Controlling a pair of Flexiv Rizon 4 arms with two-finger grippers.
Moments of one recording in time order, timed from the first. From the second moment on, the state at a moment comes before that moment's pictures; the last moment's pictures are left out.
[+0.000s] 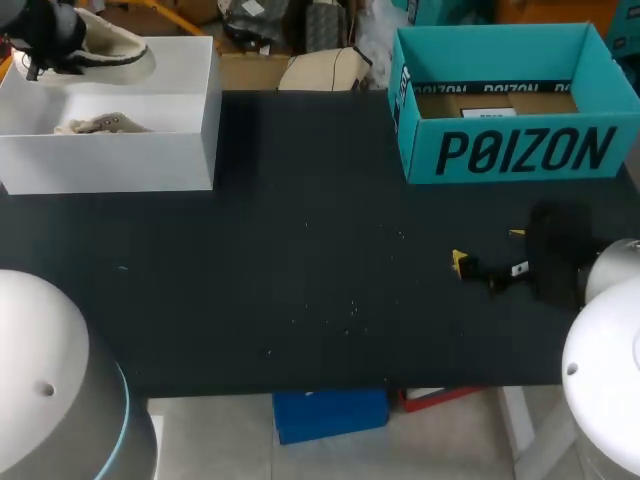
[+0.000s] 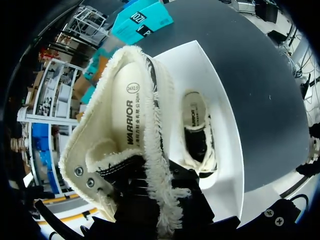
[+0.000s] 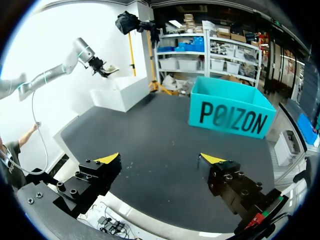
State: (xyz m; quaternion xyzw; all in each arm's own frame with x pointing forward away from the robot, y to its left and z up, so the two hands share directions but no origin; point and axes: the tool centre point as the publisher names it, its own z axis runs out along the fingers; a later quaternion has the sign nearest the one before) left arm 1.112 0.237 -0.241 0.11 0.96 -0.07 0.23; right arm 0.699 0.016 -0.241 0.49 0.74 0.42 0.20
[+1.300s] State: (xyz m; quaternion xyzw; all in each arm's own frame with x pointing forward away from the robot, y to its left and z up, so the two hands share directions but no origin) left arm 1.140 0.209 -0.316 0.03 0.99 -0.03 0.15; right arm 0.699 0.016 -0.241 0.49 0.74 0.42 0.20
